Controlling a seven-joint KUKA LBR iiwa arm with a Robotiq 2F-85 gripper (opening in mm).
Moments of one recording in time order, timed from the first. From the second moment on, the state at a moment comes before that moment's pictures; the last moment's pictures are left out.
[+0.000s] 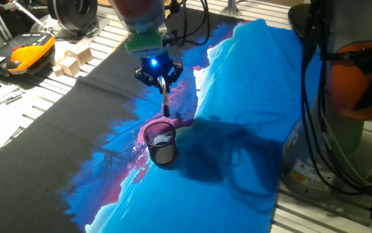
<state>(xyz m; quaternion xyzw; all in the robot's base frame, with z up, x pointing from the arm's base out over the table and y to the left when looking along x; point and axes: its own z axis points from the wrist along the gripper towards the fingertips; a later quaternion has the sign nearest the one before) 0.447 0.036 0.164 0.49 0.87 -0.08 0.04</state>
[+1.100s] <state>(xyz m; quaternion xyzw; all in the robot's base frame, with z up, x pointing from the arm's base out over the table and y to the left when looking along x) 0.431 0.027 0.193 0.53 0.84 -0.12 0.04</state>
